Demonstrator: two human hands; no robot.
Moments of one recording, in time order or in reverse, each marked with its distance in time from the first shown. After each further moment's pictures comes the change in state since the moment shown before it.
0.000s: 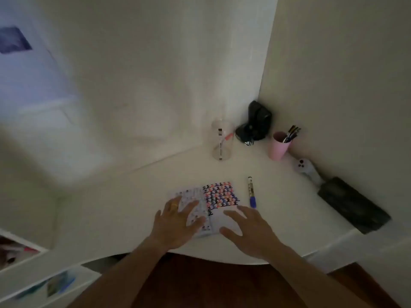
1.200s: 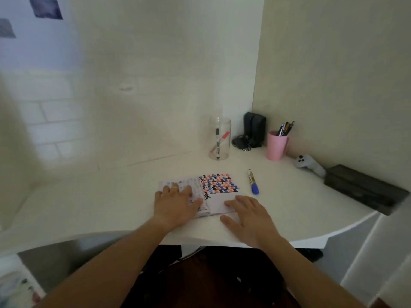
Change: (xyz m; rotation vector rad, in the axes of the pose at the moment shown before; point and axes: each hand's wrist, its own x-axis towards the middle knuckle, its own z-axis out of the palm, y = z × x) left_hand 0.043 -0.021 0.118 0.143 0.370 0.013; right_hand 0.046 0.070 0.137 -0.182 0.439 -0.103
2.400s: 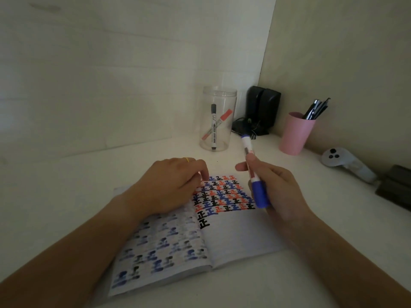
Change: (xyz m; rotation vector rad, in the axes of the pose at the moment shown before) left_hand 0.147 -0.007 0.022 -0.225 0.122 0.595; right_hand 0.135 0.015 -0.014 1.315 0.212 0.241
